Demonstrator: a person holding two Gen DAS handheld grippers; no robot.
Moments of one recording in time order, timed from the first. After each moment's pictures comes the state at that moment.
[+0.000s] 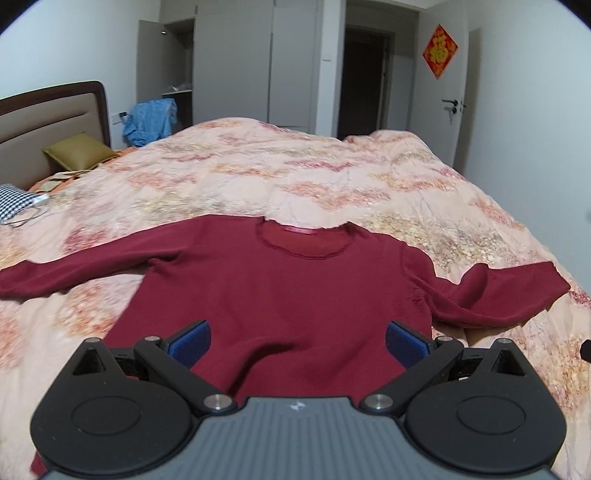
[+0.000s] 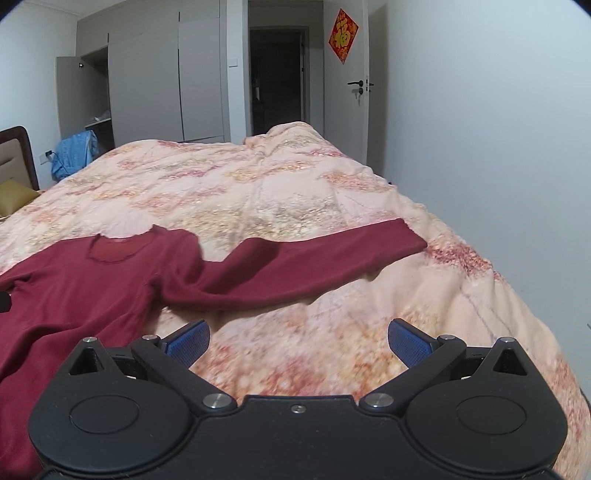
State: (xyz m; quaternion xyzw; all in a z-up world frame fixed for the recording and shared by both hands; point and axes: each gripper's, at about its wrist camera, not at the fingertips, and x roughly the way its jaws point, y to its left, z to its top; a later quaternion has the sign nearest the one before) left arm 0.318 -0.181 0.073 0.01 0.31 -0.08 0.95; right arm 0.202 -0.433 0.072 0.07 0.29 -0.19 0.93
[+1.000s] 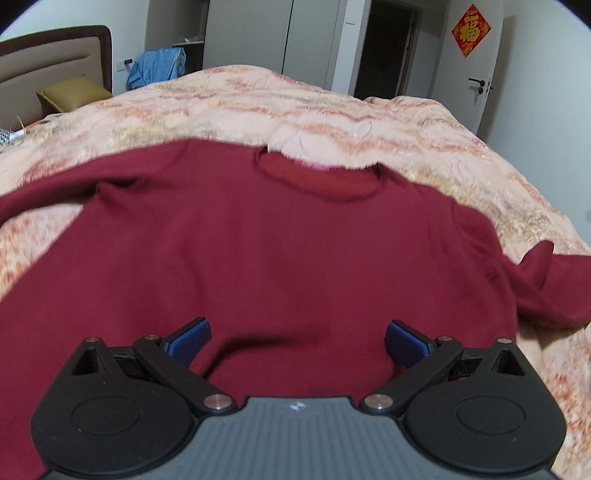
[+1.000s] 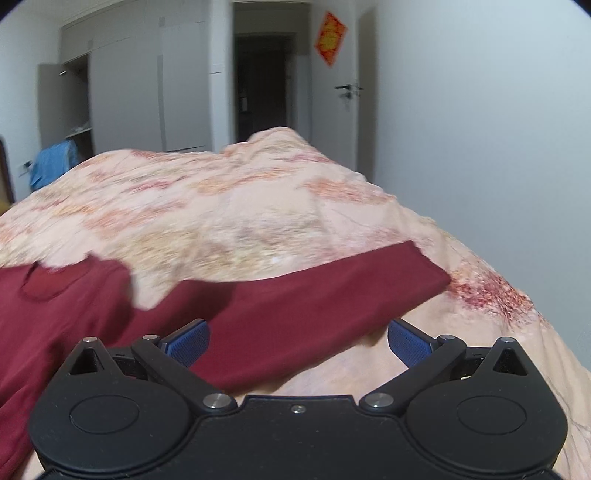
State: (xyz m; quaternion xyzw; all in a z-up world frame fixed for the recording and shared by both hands) left arm 0.404 -0.183 -0.039 -0.04 0.36 -0.06 0.93; right arm 0.321 -0.520 0.019 0.08 0.27 -0.22 0.93
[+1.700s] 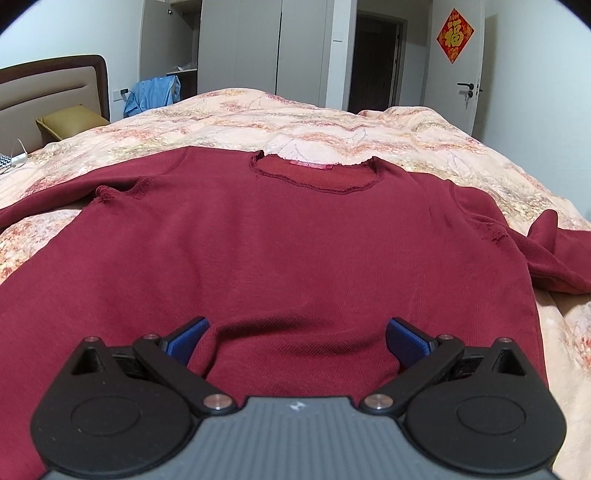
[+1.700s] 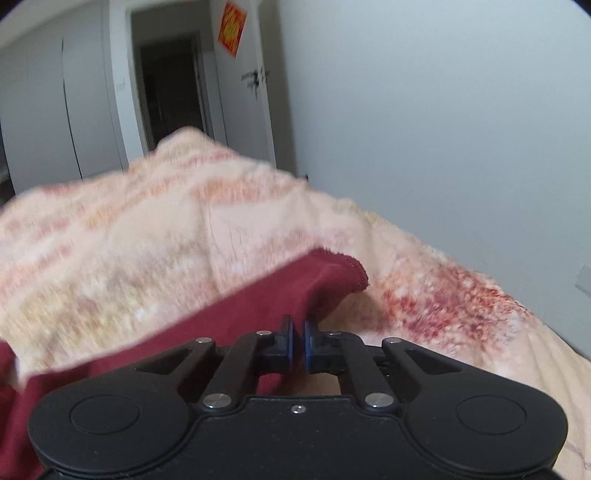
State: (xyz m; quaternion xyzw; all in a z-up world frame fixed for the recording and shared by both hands) left arm 0.389 -0.190 -0.063 -0.01 0.32 -0.06 0.94; right arm 0.359 -0.621 -0.005 0.16 0.25 -0.33 0.89
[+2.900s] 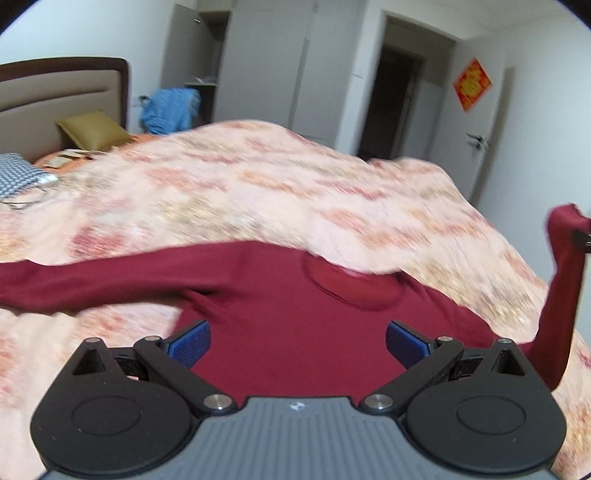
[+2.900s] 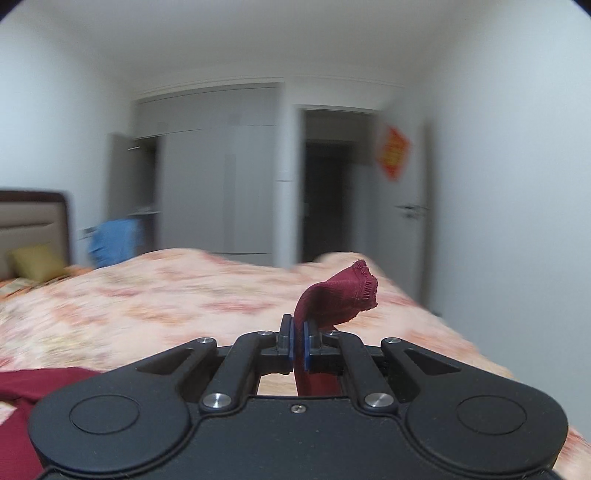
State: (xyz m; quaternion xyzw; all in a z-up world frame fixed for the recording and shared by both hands) left arm 0.391 -0.078 0.087 -0.07 0.29 -0.05 0.95; right arm 0.373 -0.388 0.132 0.00 0.09 -0.11 0.99
